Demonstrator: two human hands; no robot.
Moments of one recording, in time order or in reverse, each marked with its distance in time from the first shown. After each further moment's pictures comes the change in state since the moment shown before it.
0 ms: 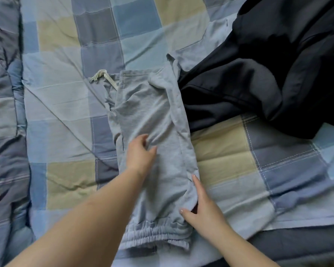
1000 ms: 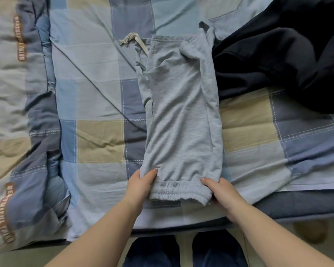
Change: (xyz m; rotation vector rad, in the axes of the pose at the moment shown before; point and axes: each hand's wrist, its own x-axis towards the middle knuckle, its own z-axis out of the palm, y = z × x) left_hand -0.130 -0.141 -0.042 -0.549 -0.177 -0.536; right_hand -0.028 0.013 0.056 0.578 -0.003 0.354
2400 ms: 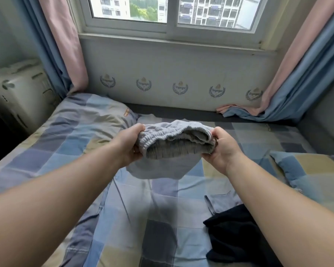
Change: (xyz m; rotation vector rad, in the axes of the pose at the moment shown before) left_hand -0.232 0.472 -0.166 -0.464 -0.124 0.594; right_hand -0.257 -0.511 0.127 0.317 -0.368 -0.729
